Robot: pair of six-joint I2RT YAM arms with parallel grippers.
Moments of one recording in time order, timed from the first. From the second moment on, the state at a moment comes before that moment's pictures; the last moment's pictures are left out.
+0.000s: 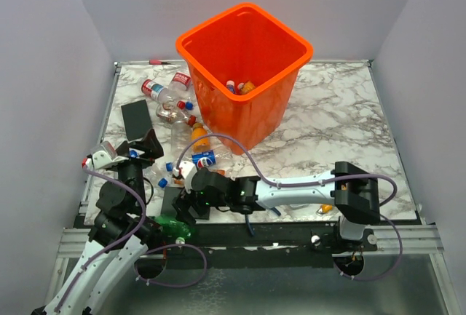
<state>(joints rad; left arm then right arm) -0.55 0.17 0.46 -0.09 -0.74 -0.37 1.39 1.76 1.17 0.02 0.04 0.35</state>
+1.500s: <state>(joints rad) -0.55 0.16 0.46 -0.12 -0.78 -0.38 1.41 1.86 1.37 -0.41 -0.04 0.30</state>
